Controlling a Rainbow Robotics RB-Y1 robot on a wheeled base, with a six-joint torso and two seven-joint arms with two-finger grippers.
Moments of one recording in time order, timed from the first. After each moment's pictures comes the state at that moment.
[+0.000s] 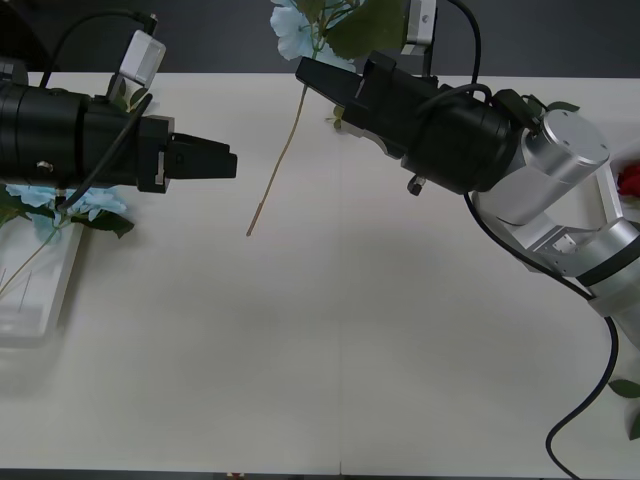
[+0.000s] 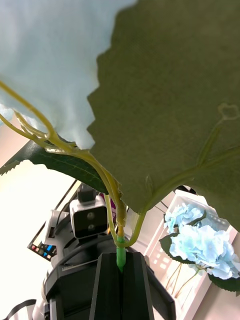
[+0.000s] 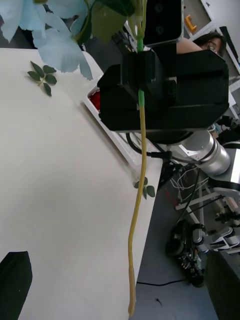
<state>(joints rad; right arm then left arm) -0.59 -0.56 0.46 -1.60 -2.48 0.58 2.36 -0.49 0.68 -0.01 -1.67 1.87 1.35 -1.96</state>
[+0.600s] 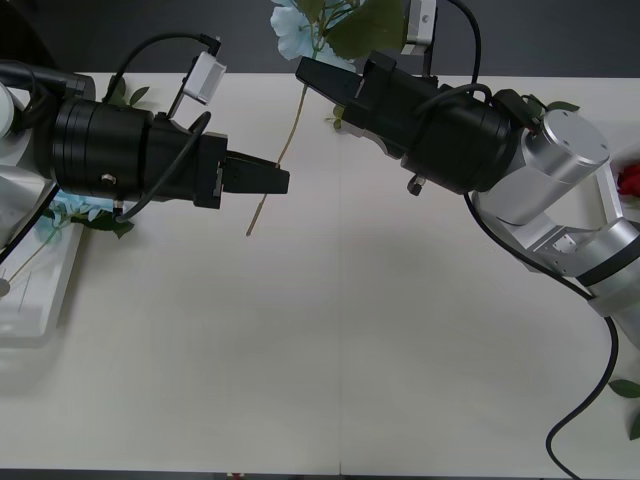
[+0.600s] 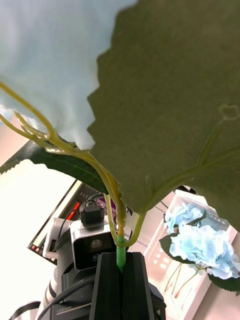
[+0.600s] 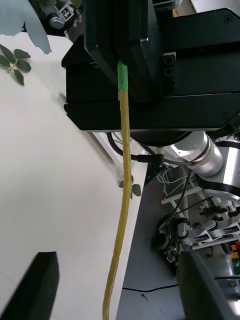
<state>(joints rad) -0.59 -0.56 0.46 -1.60 -2.48 0.57 2.36 -0.52 0.62 -0.13 -1.67 1.85 1.30 -1.95</state>
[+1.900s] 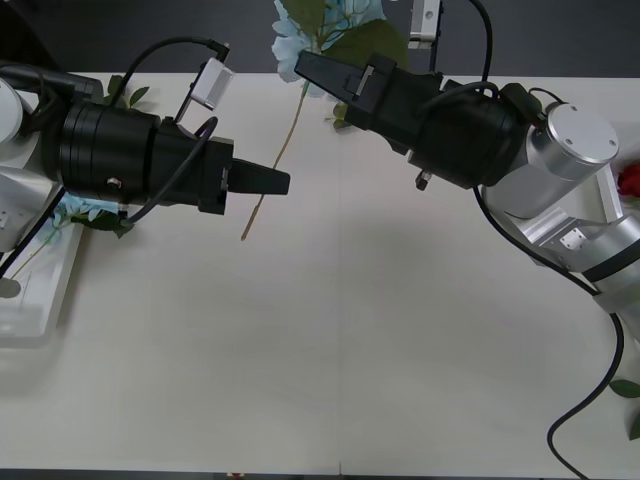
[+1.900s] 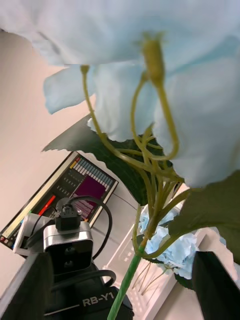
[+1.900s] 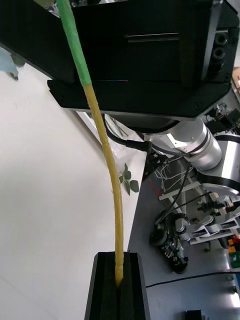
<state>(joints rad) -0.59 -0.56 0.43 -1.61 -2.35 0.56 2.36 -0.52 0.59 -0.12 -1.67 1.83 1.34 -1.95</state>
